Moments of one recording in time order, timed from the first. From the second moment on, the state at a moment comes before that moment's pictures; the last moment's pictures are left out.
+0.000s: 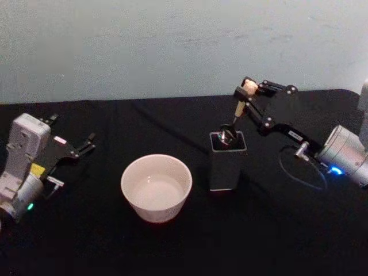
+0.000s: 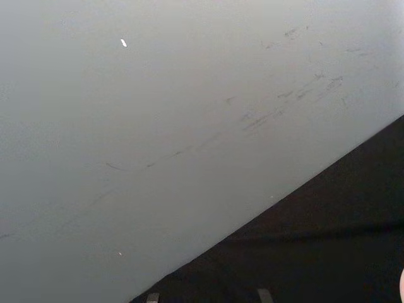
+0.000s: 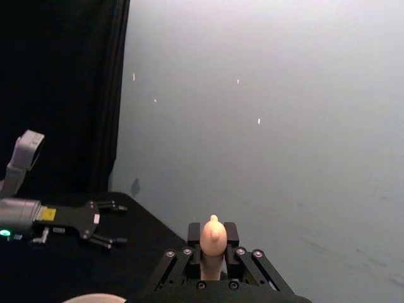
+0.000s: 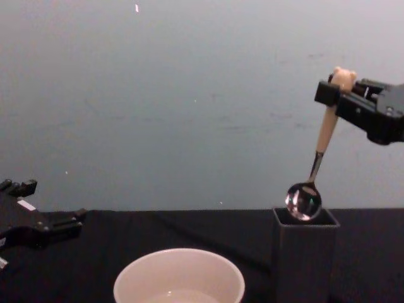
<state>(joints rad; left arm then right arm) -0.20 0.60 0.45 -1.41 -0.25 -0.12 0.03 0.26 0.50 -0.33 -1.51 0.53 -0.28 0.65</state>
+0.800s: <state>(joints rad) -0.20 0.60 0.45 -1.41 -0.25 -0.12 0.03 0.23 0.46 -0.34 -1.48 0.48 -0.15 0.52</state>
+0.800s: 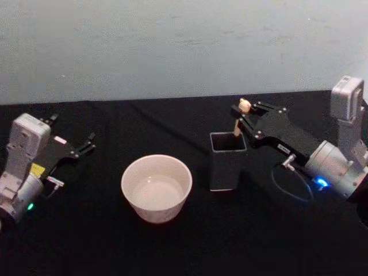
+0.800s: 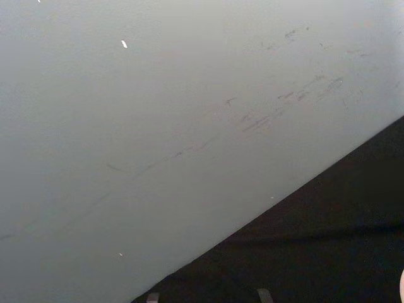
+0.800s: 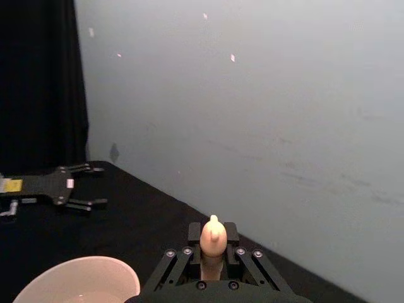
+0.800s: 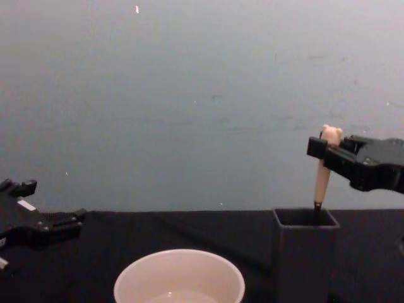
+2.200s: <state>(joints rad) -0.20 0.60 0.45 -1.41 -0.25 -0.12 0.03 0.20 0.41 -0.35 -1.45 0.45 -0.07 0.46</state>
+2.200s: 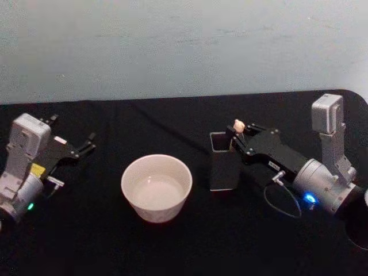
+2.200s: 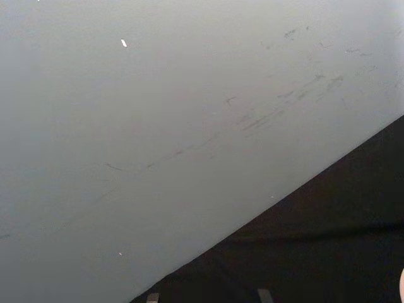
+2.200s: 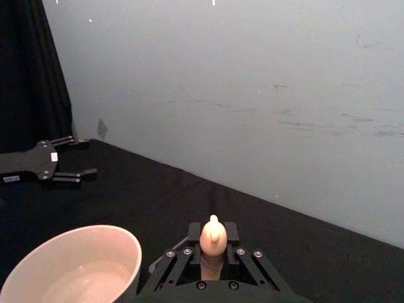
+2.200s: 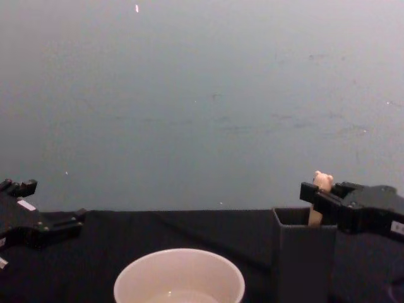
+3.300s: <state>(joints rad) -0.20 0.60 0.45 -1.41 -0.25 -0.12 0.03 0.20 0.41 -0.34 -1.45 0.45 -0.07 0.46</state>
